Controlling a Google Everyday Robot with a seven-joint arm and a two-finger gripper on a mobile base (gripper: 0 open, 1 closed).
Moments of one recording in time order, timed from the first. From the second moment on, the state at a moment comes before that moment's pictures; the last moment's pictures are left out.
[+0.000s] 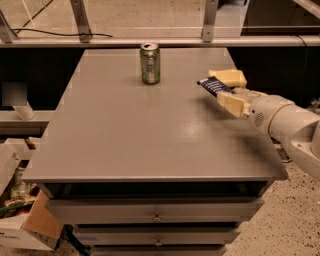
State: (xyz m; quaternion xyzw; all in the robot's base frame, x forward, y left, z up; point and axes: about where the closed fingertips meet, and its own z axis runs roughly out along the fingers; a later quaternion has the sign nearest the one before) arm 0.599 -0.205 0.871 -0.13 0.76 0.17 0.61
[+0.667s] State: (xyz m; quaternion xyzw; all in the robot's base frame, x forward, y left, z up) arm 0.643 -0.202 0.856 -0.13 0.77 0.19 0.59
